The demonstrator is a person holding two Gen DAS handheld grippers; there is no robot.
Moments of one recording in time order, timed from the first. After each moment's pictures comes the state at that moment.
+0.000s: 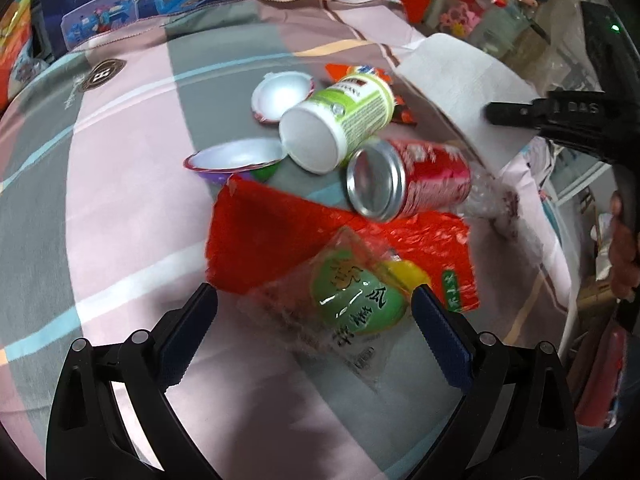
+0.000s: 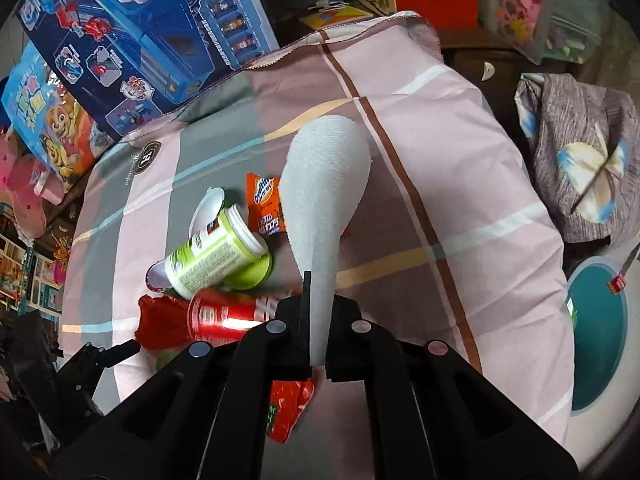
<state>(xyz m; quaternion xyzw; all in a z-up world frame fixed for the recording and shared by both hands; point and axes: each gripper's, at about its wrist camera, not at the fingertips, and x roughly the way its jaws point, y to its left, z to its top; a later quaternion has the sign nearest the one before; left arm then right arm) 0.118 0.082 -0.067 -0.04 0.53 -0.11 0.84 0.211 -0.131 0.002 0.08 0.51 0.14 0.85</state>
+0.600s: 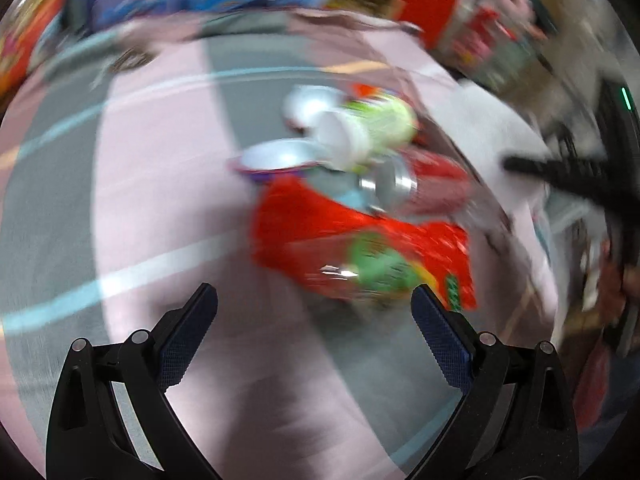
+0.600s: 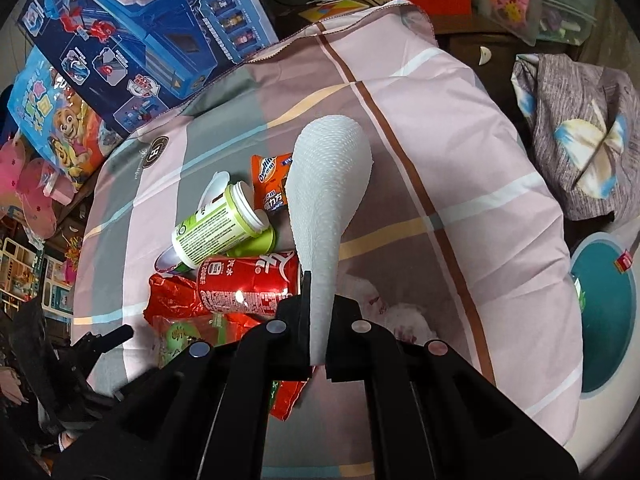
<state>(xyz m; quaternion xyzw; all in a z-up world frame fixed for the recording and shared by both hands) 0.098 0.095 -0.053 -0.05 0.51 -0.12 0.85 0.190 -0.143 -0.002 0.10 0.51 0.15 0.84</state>
